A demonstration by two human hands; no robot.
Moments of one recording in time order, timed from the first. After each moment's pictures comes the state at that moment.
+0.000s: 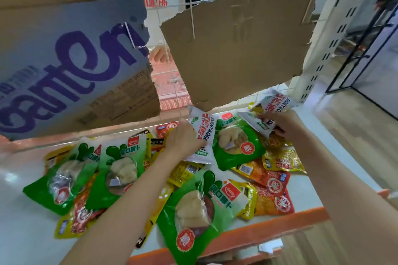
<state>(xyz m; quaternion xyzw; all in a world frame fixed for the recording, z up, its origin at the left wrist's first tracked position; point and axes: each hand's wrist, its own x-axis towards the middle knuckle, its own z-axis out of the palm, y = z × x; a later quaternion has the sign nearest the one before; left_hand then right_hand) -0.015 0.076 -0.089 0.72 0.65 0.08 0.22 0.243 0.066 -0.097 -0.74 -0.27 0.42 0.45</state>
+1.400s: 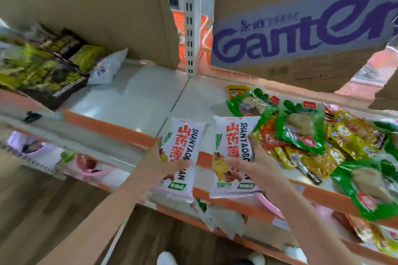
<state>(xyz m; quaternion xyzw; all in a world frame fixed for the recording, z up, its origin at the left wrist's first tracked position) -0.441 -0.211 -0.072 0.37 0.69 0.38 0.50 -0.225 -0.143 -0.067 -0.50 -0.56 0.61 0.24</state>
